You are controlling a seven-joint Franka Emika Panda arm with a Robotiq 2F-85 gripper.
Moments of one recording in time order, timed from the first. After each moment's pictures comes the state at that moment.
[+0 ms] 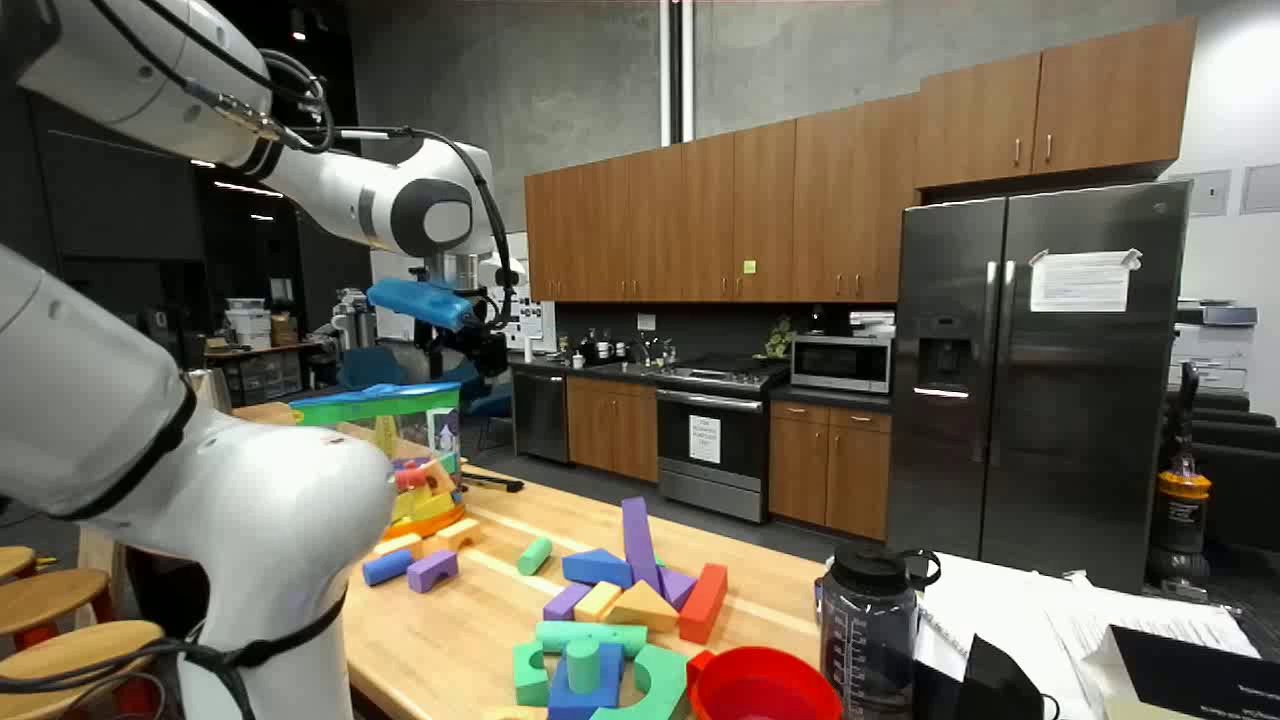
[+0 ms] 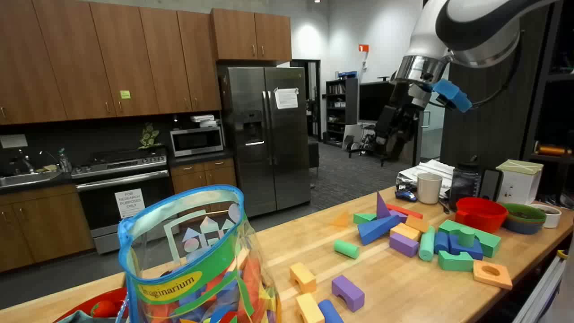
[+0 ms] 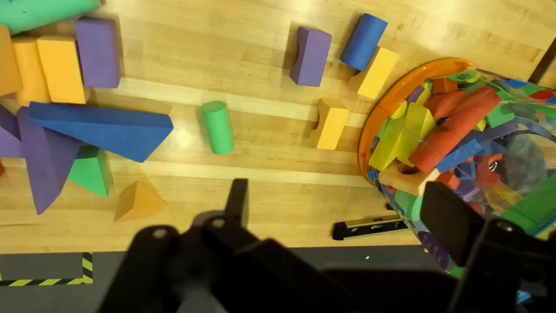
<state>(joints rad) 0.21 -0.81 0.04 -2.66 0.32 2.10 -0.01</state>
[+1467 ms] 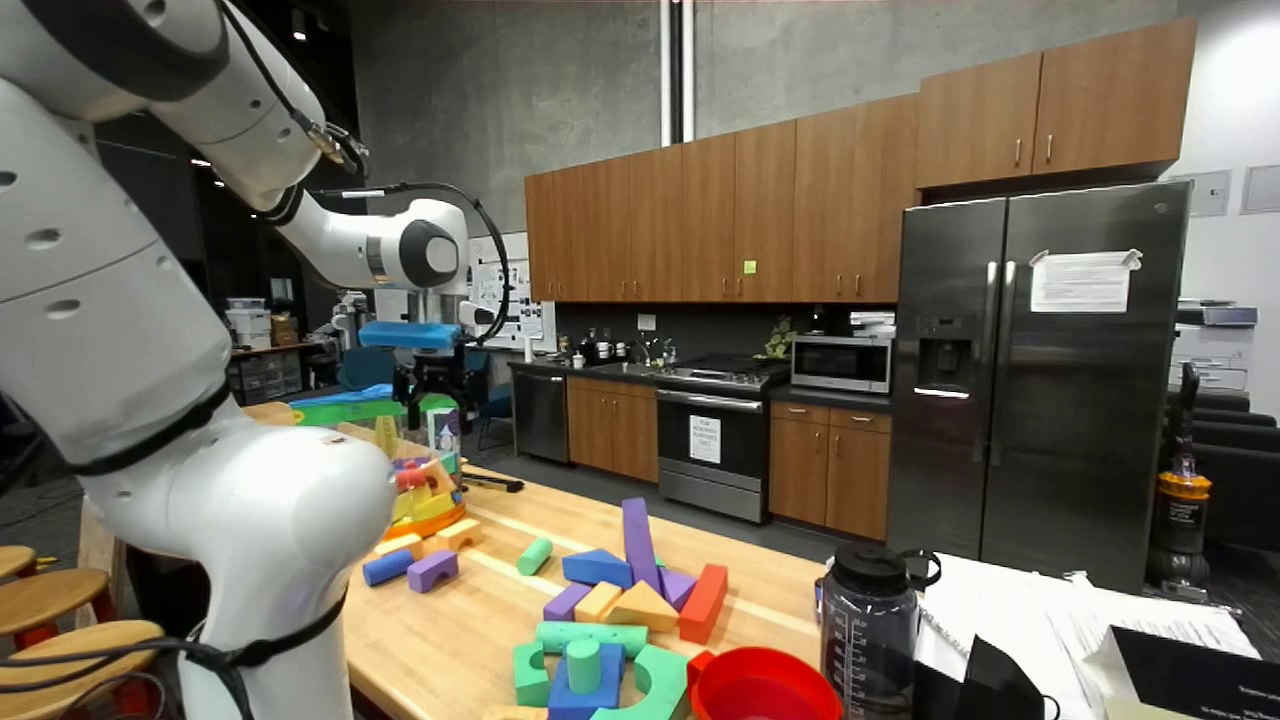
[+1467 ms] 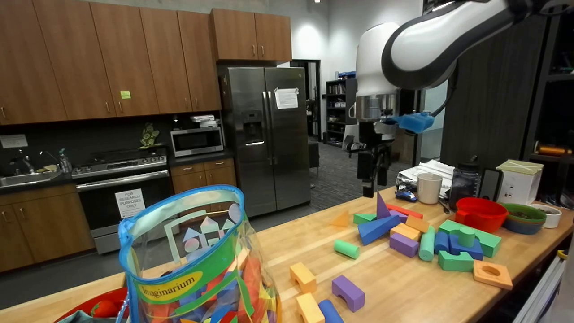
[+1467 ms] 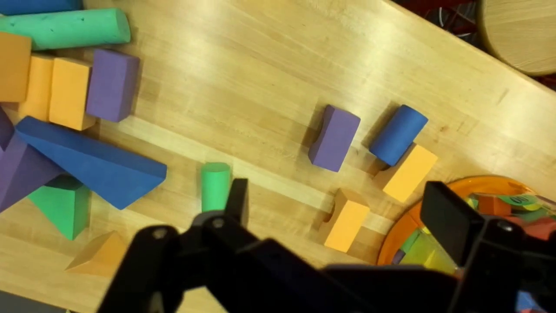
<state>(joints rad) 0.22 -0.49 0.24 -2.52 0.19 2.03 0.02</state>
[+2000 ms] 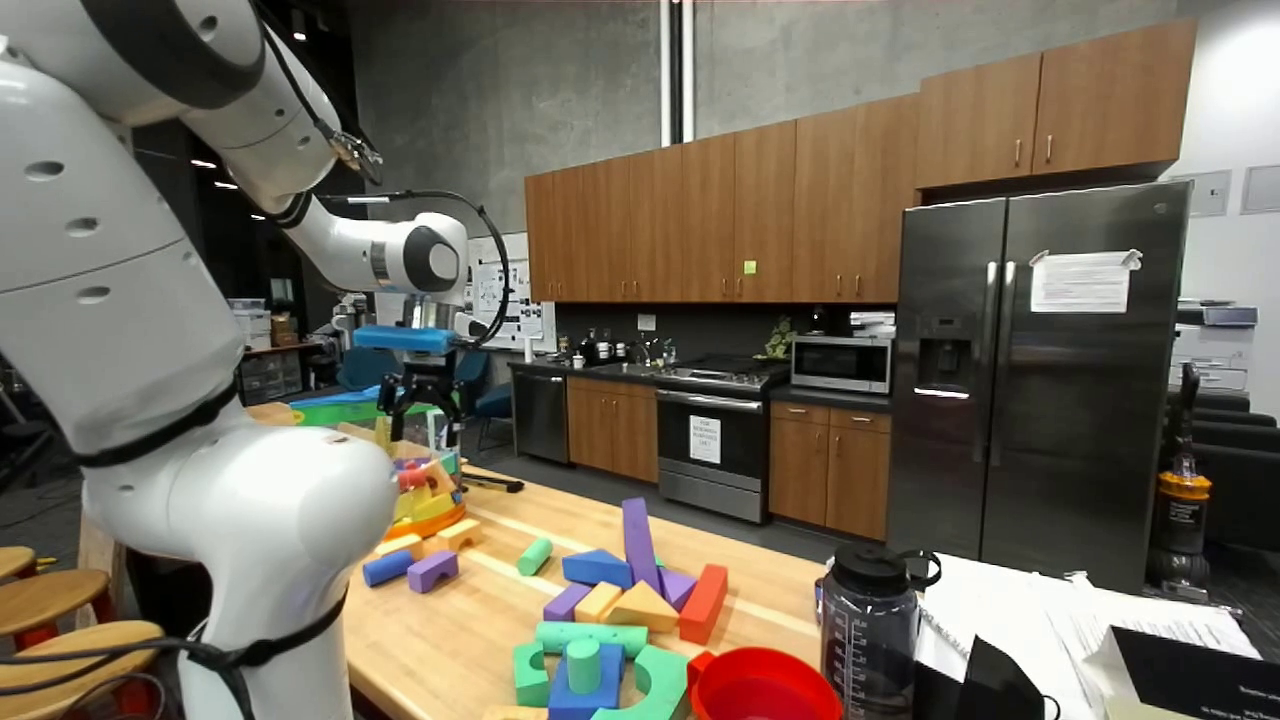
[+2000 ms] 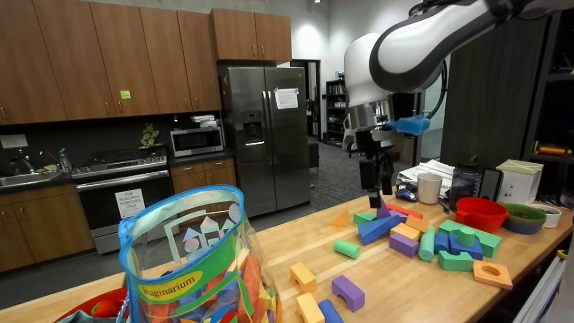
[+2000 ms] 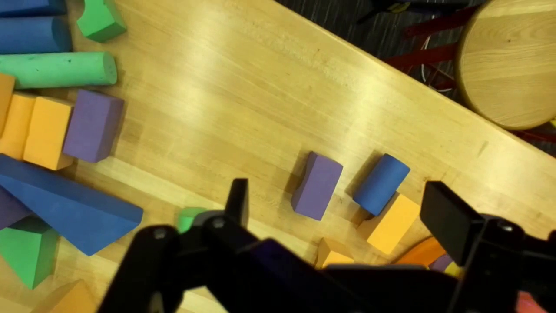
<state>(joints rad) 0.25 -0.42 0.24 -2.48 0.20 1.91 0.02</state>
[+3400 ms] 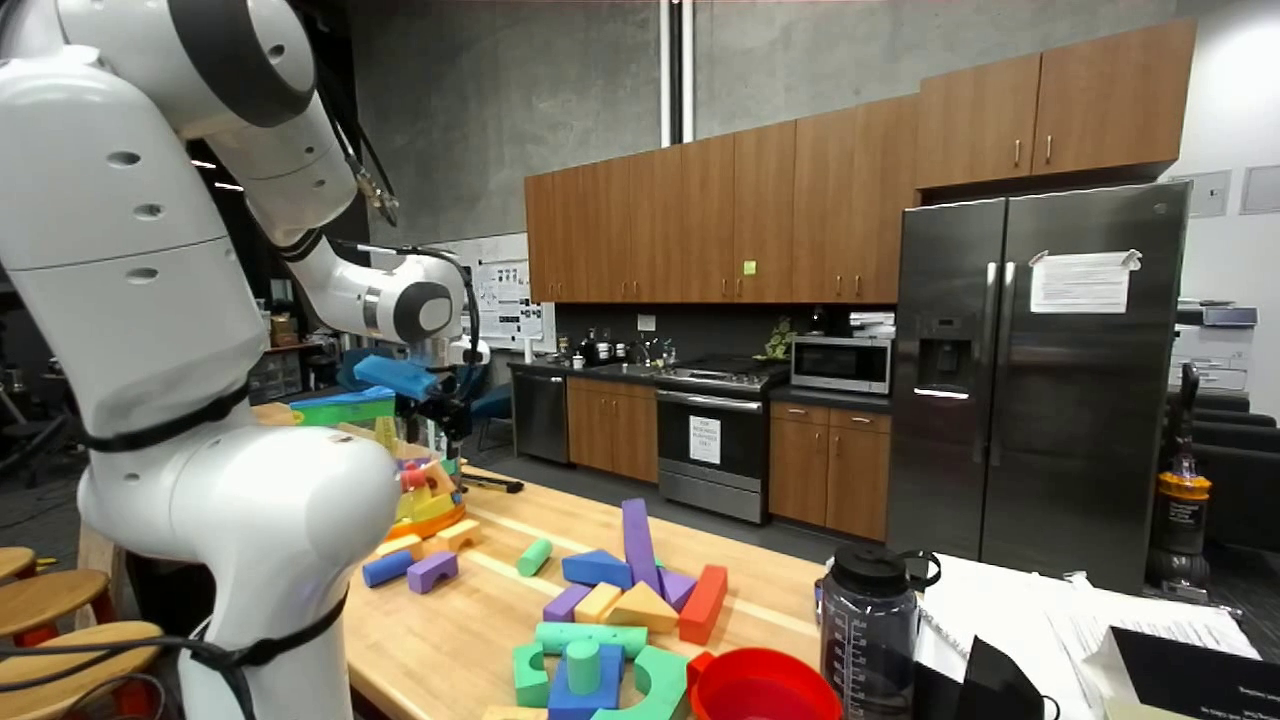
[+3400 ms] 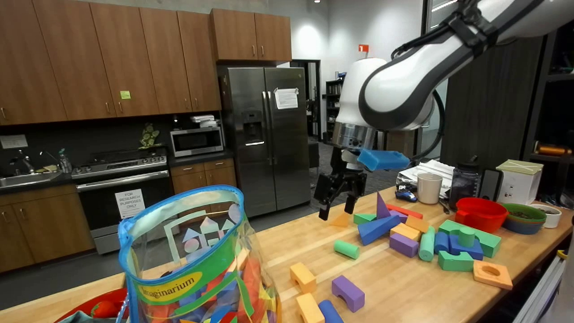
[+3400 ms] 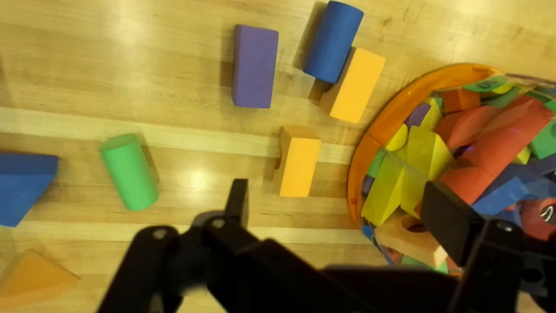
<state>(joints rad) 0.28 -0.29 0.28 -2.55 0.36 2.45 0.22</state>
